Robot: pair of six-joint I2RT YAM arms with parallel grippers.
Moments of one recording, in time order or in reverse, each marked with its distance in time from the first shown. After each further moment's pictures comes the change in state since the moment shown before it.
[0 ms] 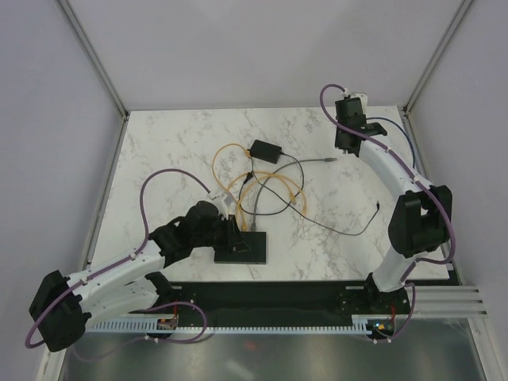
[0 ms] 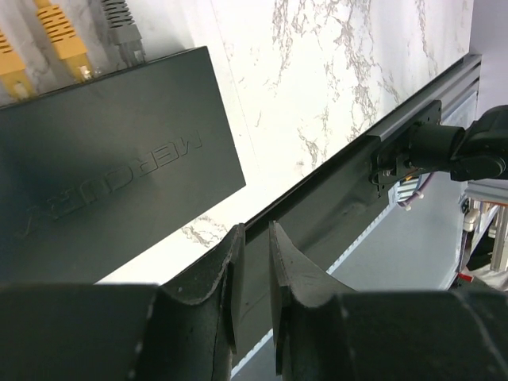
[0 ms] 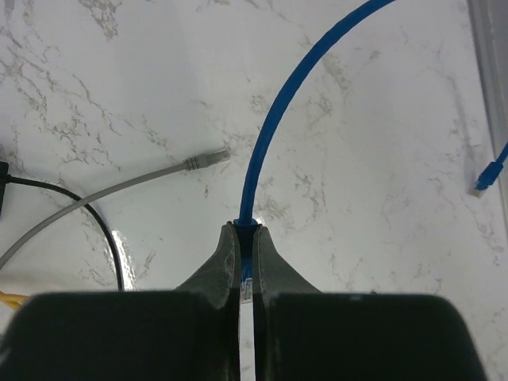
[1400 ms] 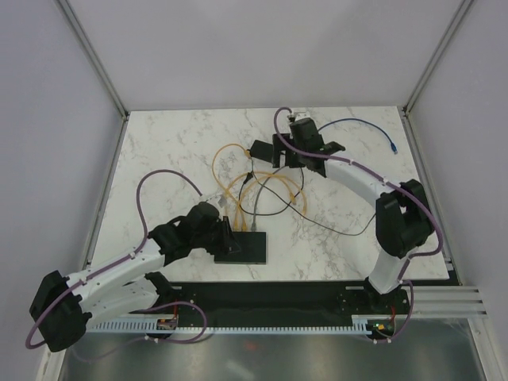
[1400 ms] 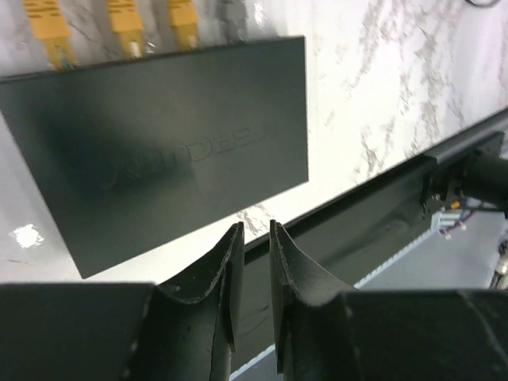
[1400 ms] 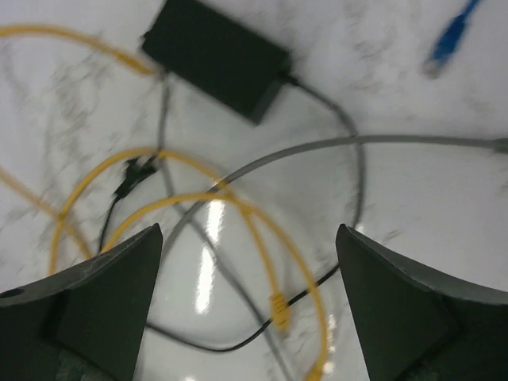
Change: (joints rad) left arm 0.008 -0.018 0.005 -0.146 -0.099 -0.028; right arm 0.209 0.128 -0.050 0.207 -0.299 0.108
